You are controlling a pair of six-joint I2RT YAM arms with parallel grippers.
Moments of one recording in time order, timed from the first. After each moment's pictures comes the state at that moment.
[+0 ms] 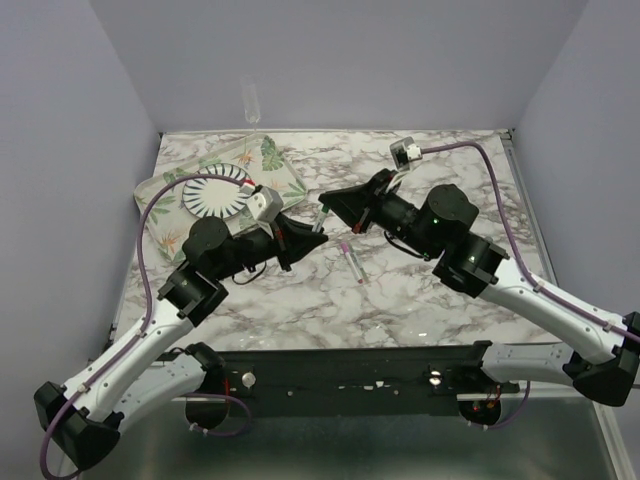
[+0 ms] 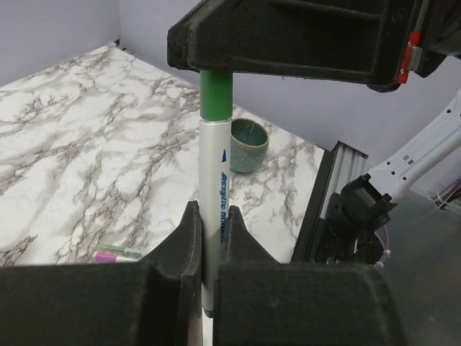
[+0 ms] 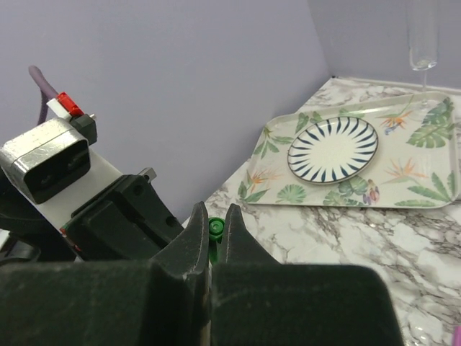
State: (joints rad) left arm -0.66 0.81 0.78 0.12 0.47 -0.30; right arm 0.95 1.15 1.17 0.08 0.01 0.48
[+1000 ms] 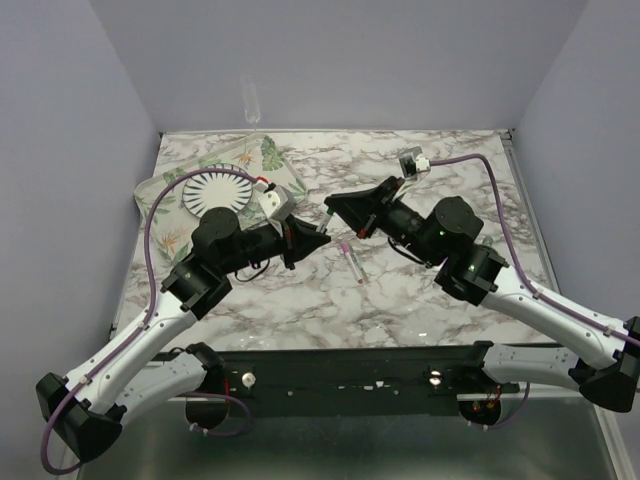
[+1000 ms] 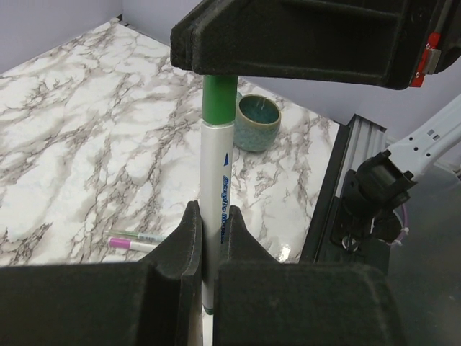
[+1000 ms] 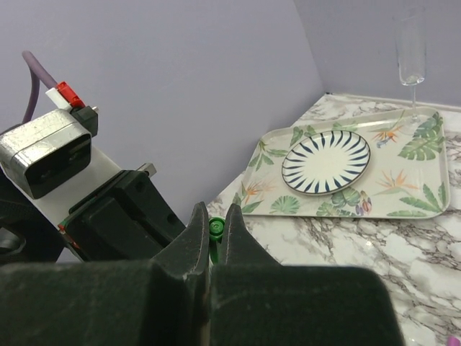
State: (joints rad) left arm -0.67 0.88 0.86 0.00 0.47 -0.22; right arm 0.96 1.10 1.04 0.20 0.04 0.46
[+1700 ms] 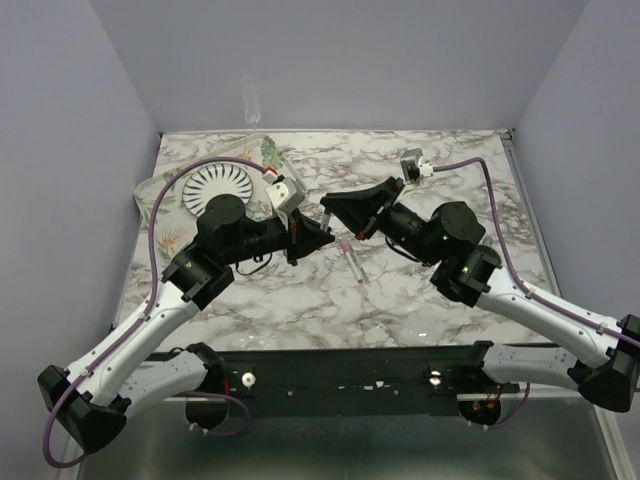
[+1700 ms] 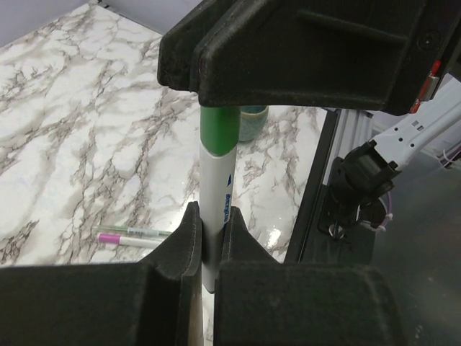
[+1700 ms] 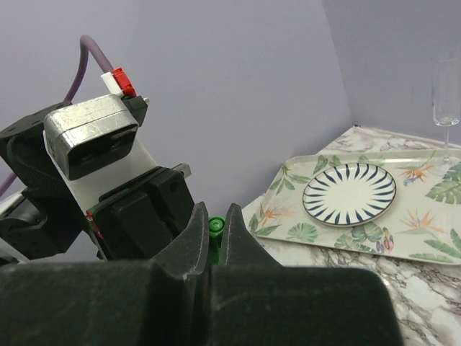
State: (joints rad) left arm -0.67 0.94 0.97 -0.09 0.52 -0.20; right arm 0.95 1.11 0.99 0.38 -0.06 0.43
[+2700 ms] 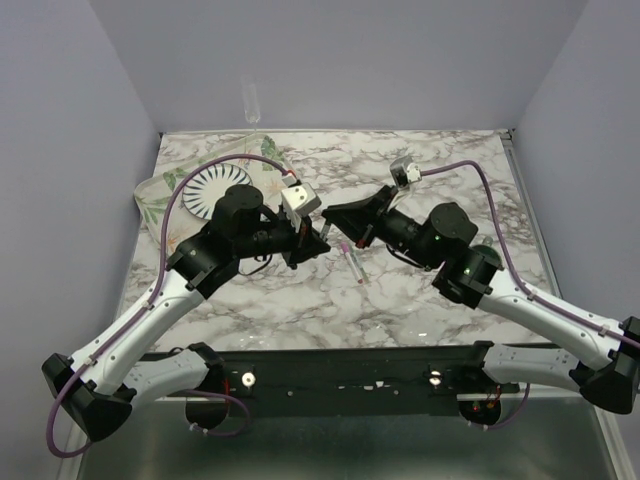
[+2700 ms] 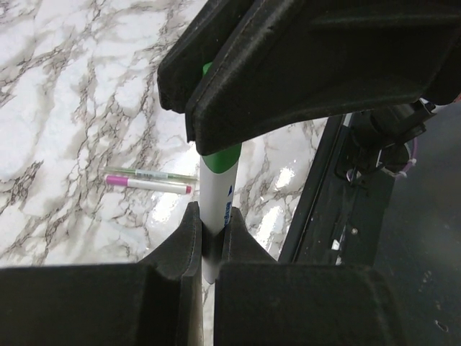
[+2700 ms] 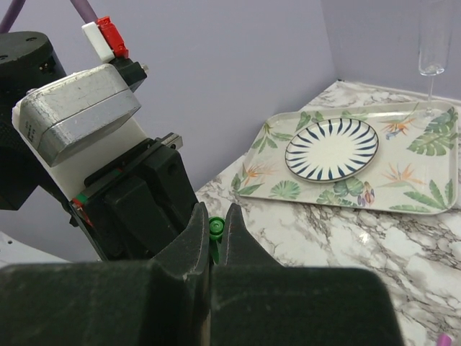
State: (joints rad) left arm -0.68 1.02 1.09 -0.40 0.50 -0.06; right arm 0.95 1.10 0.97 0.23 -0.06 0.40
